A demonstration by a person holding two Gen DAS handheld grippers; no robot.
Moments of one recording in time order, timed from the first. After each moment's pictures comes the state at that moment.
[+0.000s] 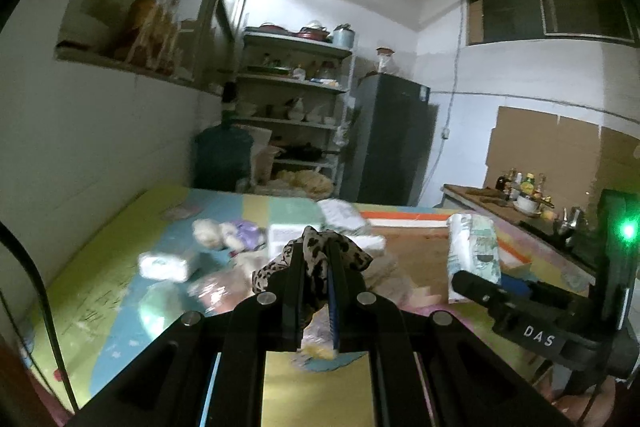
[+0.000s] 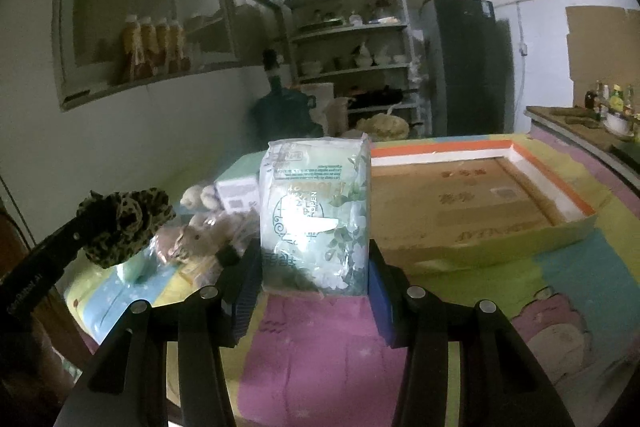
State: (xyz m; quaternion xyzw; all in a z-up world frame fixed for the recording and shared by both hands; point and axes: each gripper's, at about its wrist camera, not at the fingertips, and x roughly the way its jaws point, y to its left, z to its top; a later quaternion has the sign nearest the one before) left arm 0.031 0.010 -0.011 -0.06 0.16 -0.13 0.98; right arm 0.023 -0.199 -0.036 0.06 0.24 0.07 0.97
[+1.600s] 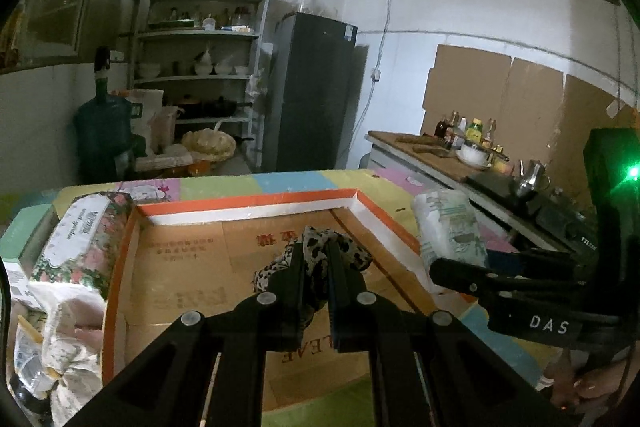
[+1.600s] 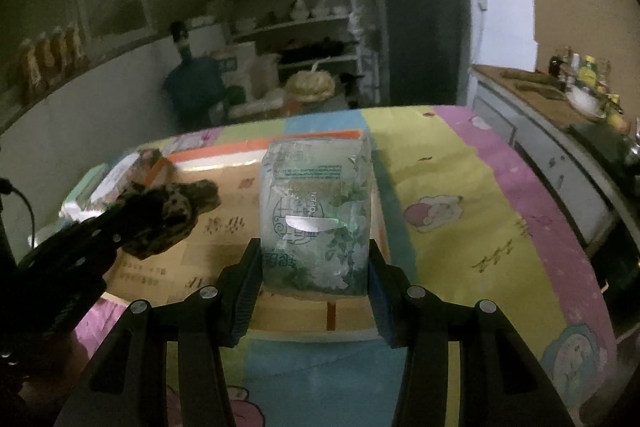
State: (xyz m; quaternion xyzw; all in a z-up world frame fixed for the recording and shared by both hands) left arm 0.165 -0.253 -0.031 -0.02 0.24 -0.24 0.94; right arm 0.118 -0.439 -0.028 0.06 0.35 0.02 0.93
